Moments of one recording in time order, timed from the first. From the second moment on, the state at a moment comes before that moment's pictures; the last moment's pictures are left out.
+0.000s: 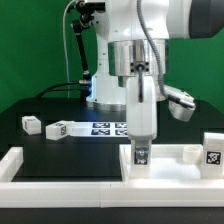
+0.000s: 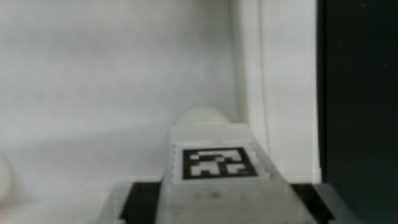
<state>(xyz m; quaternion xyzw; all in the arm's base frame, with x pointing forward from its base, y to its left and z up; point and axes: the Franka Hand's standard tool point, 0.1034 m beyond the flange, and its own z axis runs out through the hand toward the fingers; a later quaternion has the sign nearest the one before) 0.626 0.010 0.064 -0.62 0.79 0.00 0.06</state>
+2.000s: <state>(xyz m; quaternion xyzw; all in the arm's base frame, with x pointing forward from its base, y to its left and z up) 0.605 0.049 0.096 -0.62 0.78 0.01 0.08</state>
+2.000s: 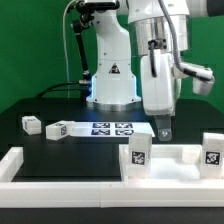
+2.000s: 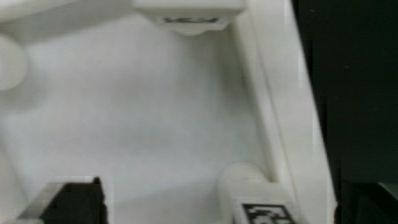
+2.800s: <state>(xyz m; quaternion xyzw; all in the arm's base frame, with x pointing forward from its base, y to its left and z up) 0.568 0.043 0.089 -0.67 0.74 0.03 0.07</state>
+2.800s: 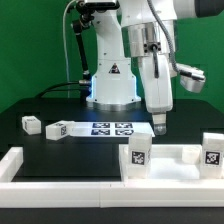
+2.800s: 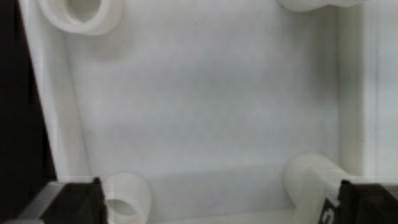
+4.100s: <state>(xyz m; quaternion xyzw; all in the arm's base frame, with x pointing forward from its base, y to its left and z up) 0.495 0.068 0.010 -0.69 0.72 0.02 0.02</state>
